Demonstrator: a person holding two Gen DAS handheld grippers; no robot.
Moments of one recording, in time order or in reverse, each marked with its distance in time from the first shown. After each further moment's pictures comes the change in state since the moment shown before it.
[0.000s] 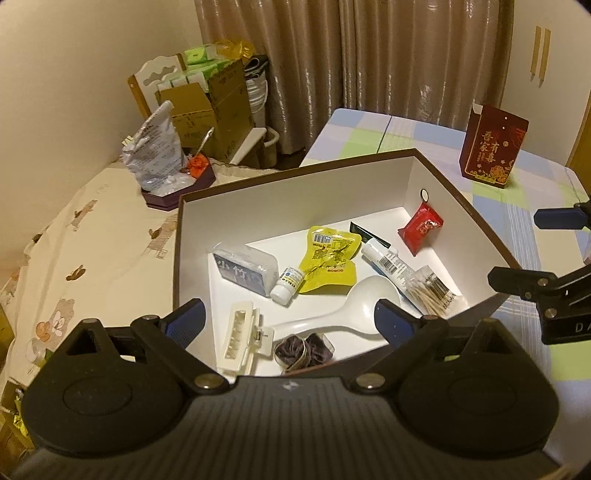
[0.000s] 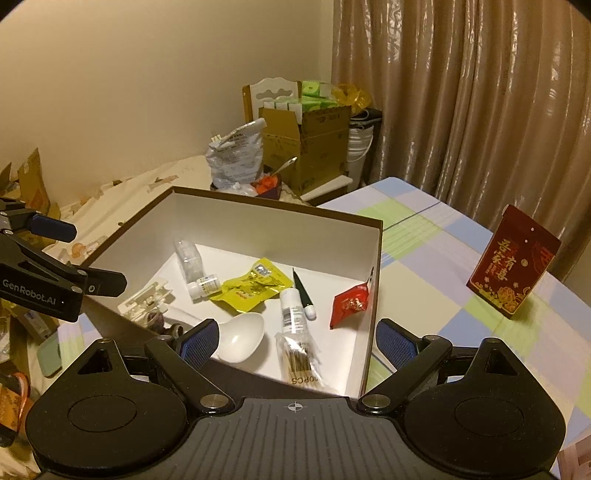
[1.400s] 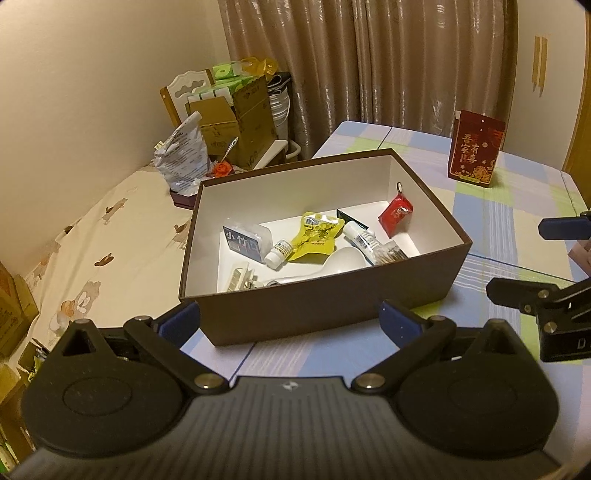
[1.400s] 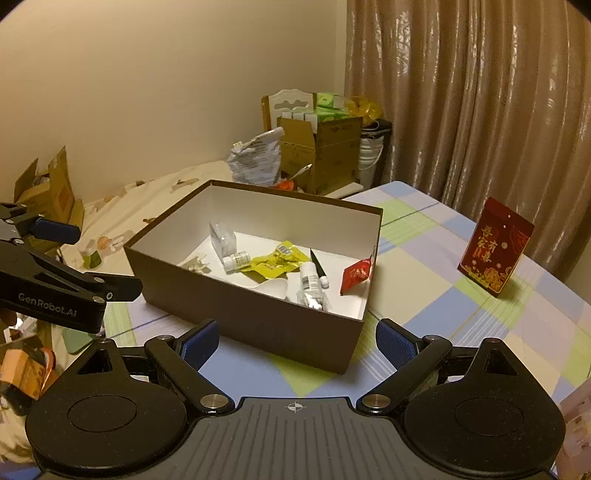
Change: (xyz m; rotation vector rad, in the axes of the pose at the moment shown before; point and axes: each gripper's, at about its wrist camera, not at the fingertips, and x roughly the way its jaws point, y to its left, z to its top) left arm -0.089 -0.053 -0.058 -0.040 -0.056 0.087; right arm -0.091 0.015 -0.047 -0.030 -0.030 0.042
